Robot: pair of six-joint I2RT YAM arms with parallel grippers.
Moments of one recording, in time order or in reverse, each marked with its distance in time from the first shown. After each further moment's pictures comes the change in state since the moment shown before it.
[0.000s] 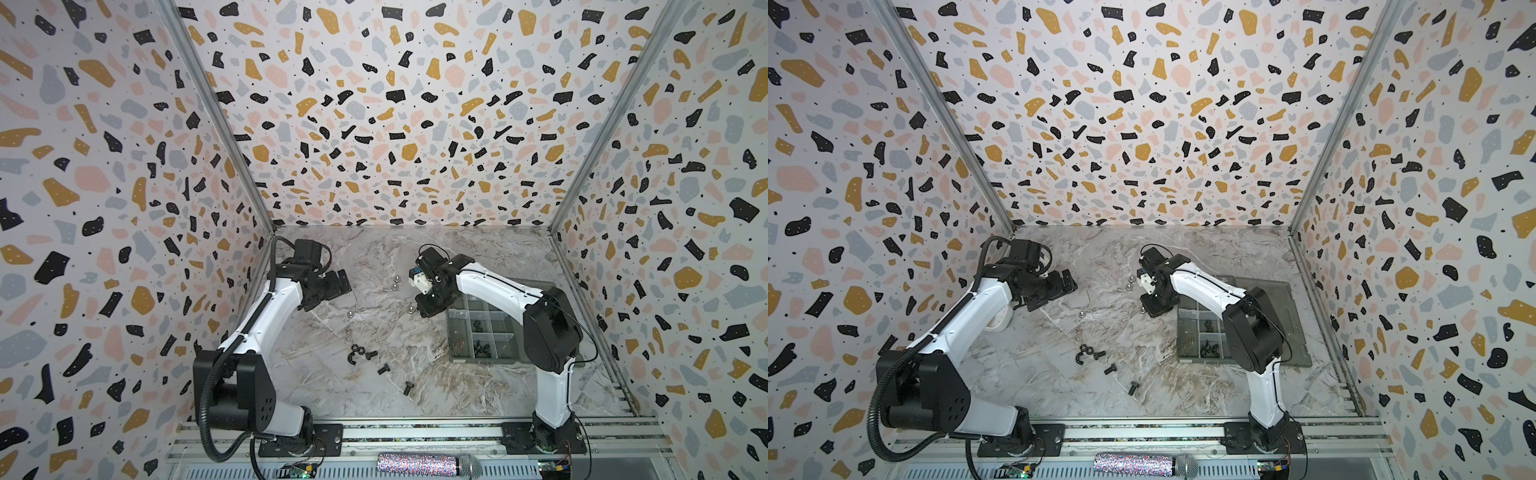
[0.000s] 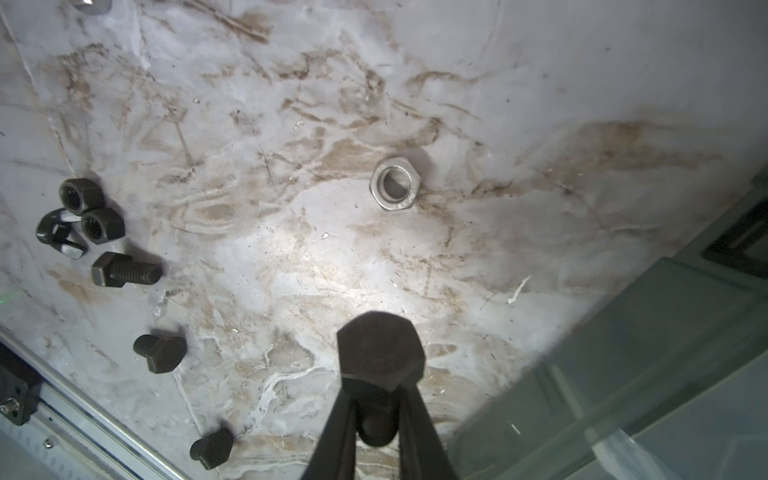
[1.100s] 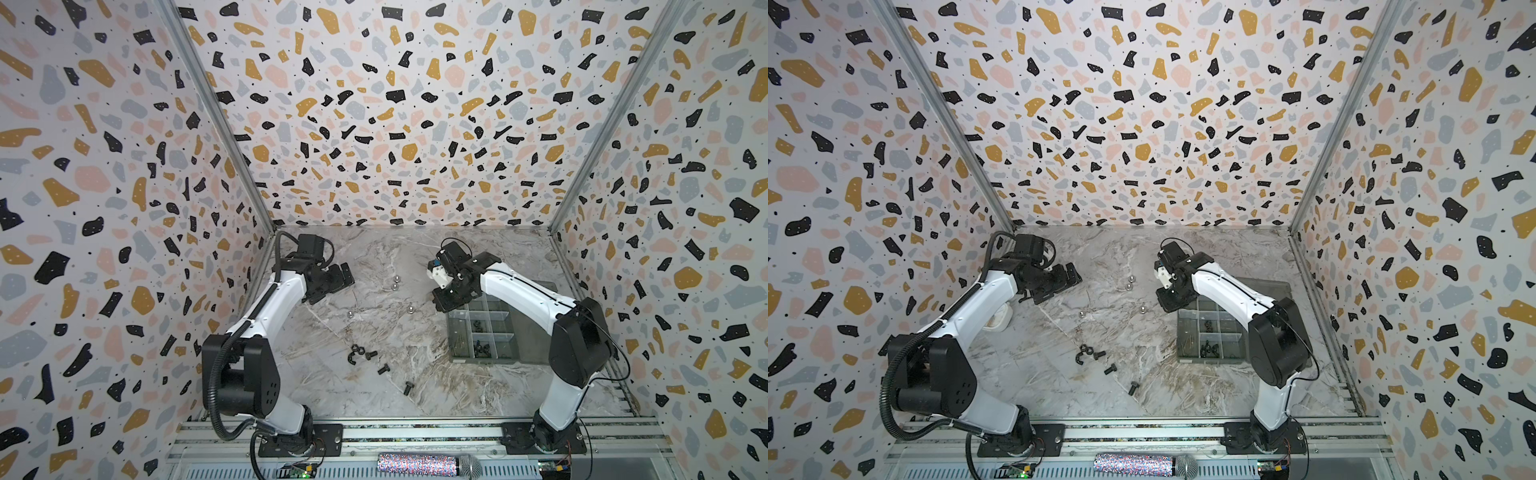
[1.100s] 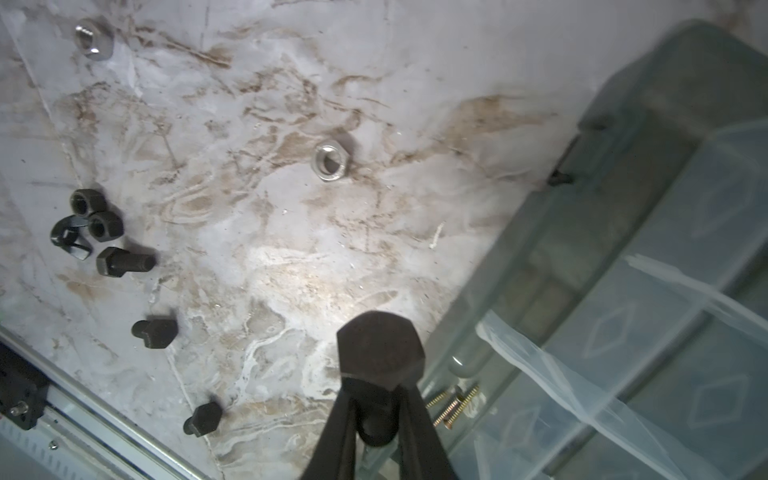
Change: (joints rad) left arm -0.006 0.071 0.048 0.059 0.038 -0.016; right arm -0.098 -0.200 -0.136 -0.001 0.050 0.021
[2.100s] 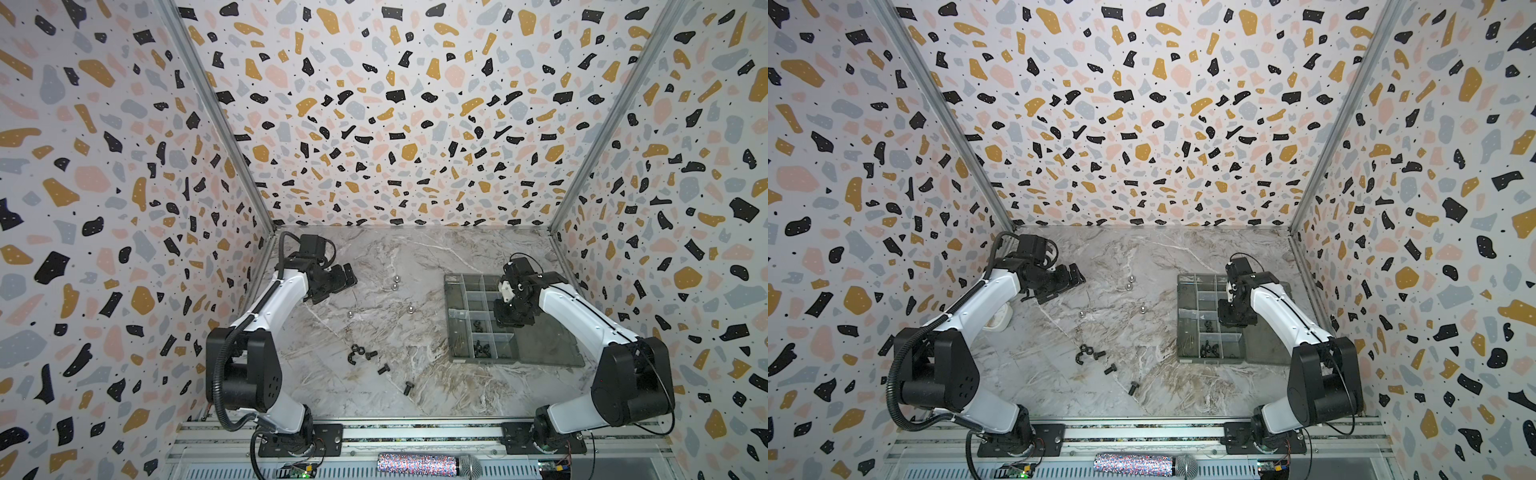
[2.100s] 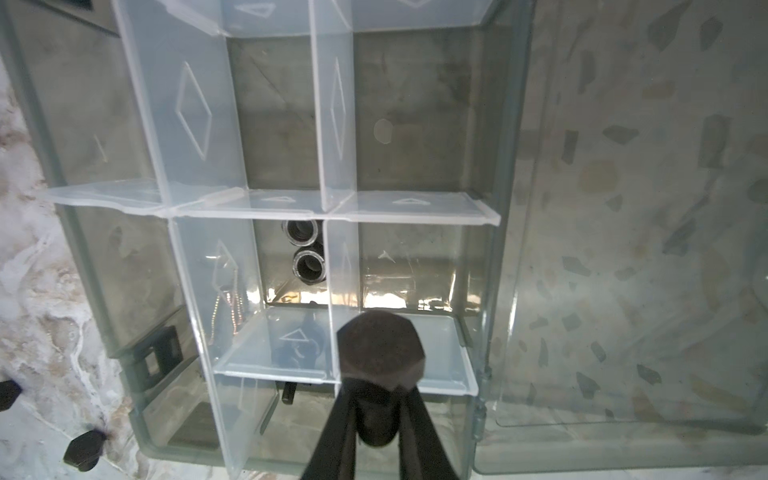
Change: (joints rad) left arm 0.000 0.043 0.008 0.015 0.039 0.019; right arm -0.368 -0.300 -0.407 -0.025 0.076 0.114
